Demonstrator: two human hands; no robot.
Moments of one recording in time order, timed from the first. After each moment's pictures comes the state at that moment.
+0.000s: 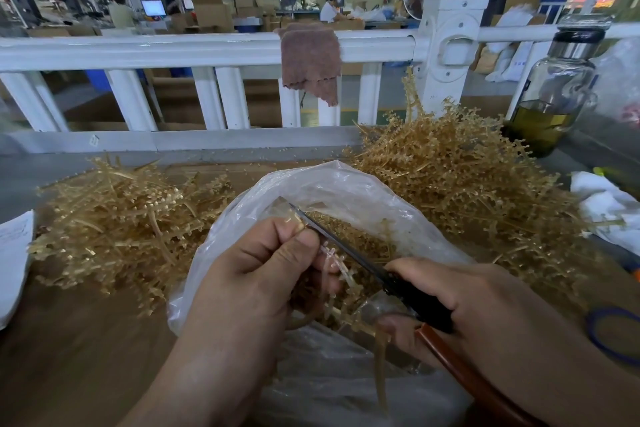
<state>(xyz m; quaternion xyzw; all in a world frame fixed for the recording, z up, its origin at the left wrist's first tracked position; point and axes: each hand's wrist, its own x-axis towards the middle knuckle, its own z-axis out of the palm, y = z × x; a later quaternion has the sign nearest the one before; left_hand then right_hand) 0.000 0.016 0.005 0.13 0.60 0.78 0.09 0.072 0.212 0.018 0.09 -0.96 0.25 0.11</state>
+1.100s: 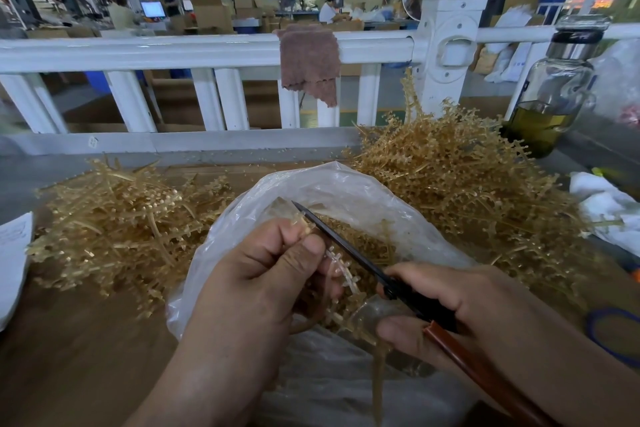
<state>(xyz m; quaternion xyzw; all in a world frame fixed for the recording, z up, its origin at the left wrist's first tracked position) 0.007 0.019 0.012 0.13 0.62 0.77 0.07 0.073 0.216 0.020 0.10 -0.95 0.30 0.05</state>
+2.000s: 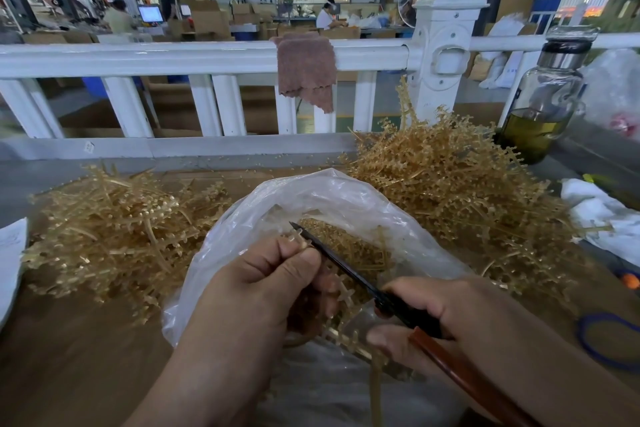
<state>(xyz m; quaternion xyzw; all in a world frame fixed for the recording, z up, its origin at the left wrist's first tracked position) -0.001 0.017 0.008 0.10 0.63 0.76 0.13 0.067 0.212 0.016 0.09 -0.96 0.27 0.03</state>
